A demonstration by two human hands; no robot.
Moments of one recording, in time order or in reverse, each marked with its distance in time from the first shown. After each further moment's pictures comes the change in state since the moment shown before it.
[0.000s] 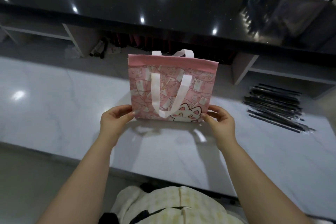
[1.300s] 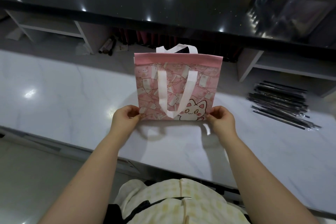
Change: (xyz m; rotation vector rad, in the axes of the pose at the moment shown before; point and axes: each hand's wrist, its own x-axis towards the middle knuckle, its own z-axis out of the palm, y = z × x) left_hand -0.023 -0.004 0.007 0.273 -0.021 0.052; right_hand -0.001 0.019 -0.001 -0.139 0.007 0.135
